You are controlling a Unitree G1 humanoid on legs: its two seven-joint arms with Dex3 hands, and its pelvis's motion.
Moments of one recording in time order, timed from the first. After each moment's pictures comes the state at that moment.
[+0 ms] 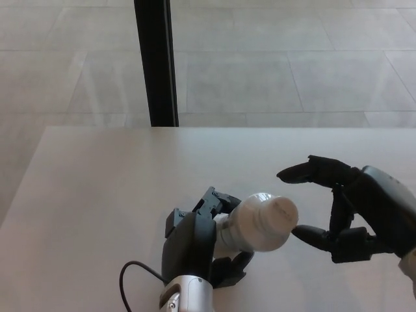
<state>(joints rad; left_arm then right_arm) -0.21 -0.05 -0.44 0.09 0.40 0.40 0.36 -0.15 -0.47 0.20 -0.46 -0.43 0.30 0.21</state>
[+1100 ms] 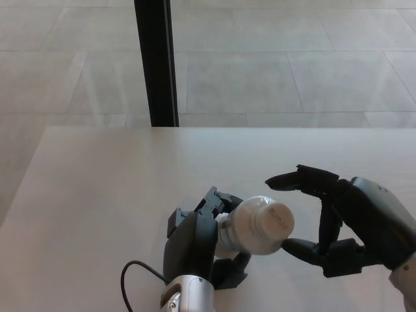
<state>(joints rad) -0.21 -0.05 -0.44 0.09 0.39 0.39 0.36 -0.12 -0.45 0.22 -0.44 -0.45 0.20 0.19</state>
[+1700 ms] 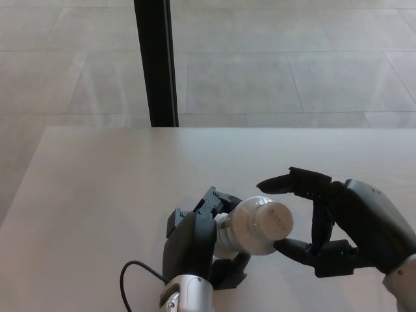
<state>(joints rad) -0.21 -0.05 -0.43 0.09 0.39 0.39 0.35 -0.11 -0.40 0.22 -0.43 -0.45 0.14 0.17</state>
